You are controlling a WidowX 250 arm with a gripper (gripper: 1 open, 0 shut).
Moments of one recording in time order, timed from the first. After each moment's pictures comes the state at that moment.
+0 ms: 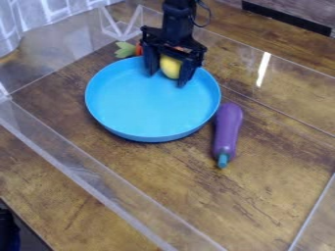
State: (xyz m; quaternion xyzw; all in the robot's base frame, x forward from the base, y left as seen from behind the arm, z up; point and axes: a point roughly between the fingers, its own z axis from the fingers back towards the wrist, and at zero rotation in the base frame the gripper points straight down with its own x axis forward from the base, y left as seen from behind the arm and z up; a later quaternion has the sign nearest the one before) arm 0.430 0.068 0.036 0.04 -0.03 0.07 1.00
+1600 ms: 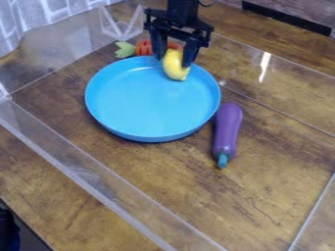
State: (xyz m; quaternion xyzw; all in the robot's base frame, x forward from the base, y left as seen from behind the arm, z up) arm 0.443 0.068 0.062 0.04 -0.05 0.09 0.99
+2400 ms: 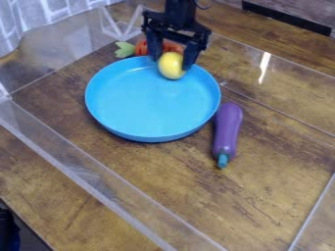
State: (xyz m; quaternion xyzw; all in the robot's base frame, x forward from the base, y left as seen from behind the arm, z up) arm 0.439 0.070 0.054 0.04 -0.05 0.10 0.99
